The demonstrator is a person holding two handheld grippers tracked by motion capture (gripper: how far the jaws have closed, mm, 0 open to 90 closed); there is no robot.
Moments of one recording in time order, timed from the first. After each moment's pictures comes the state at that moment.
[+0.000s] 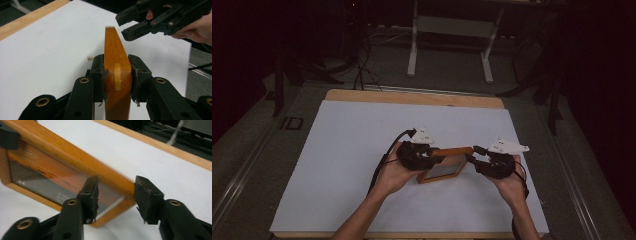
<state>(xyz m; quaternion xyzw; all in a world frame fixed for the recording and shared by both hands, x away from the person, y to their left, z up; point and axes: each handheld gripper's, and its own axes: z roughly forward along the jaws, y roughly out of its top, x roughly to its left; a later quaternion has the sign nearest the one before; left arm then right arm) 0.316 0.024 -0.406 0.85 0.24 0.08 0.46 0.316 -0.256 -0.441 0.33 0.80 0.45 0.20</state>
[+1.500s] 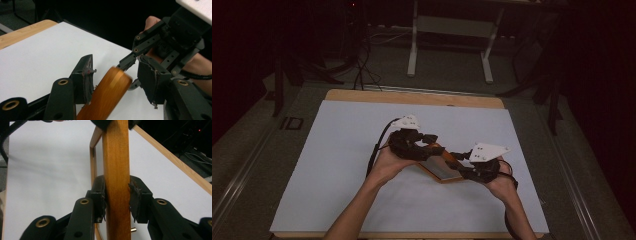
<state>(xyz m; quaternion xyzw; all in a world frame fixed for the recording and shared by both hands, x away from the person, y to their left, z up) 0.337 0.051 -0.402 0.79 0.24 0.02 0.56 0.306 -0.214 -0.428 0.14 0.86 0.46 0.17</state>
